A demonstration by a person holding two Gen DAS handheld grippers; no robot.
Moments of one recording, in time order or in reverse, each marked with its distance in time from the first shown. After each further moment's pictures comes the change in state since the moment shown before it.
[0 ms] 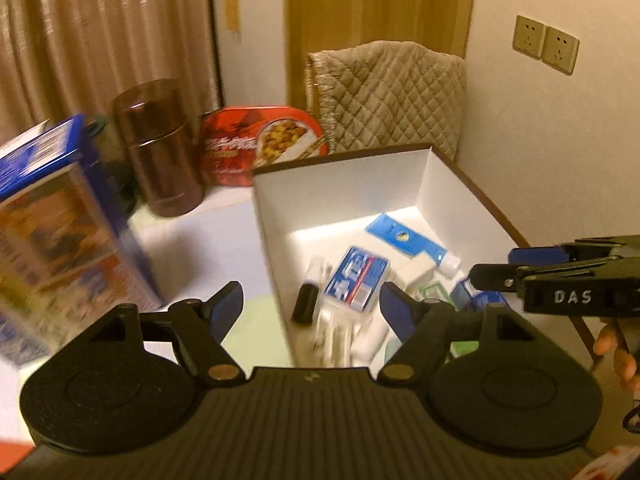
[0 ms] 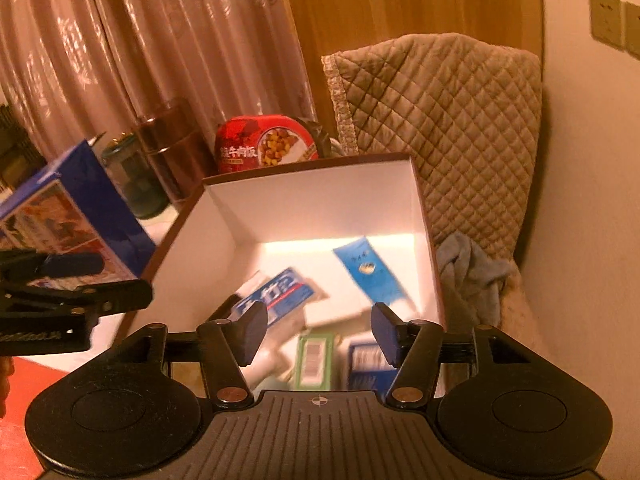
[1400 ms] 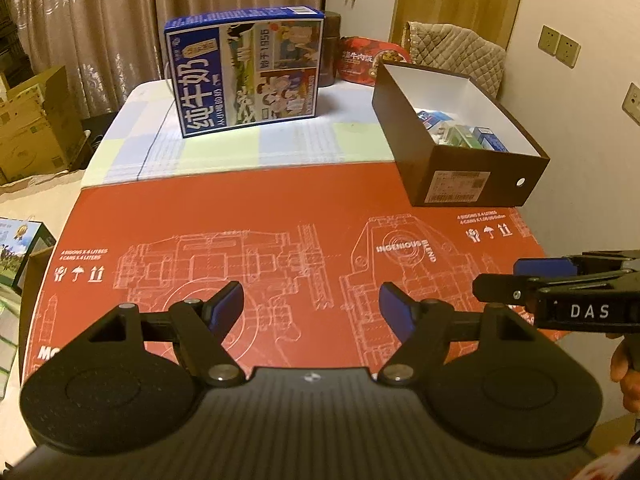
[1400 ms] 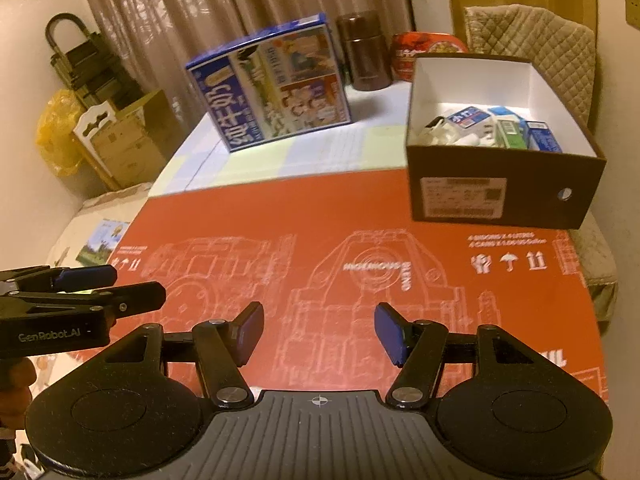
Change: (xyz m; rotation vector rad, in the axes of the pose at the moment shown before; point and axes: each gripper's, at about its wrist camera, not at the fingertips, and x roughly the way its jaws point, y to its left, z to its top) left arm -0.291 0.071 -0.265 -0.207 0.068 0.120; right arm -0.183 0.234 -0.237 -0.111 0.132 0.146
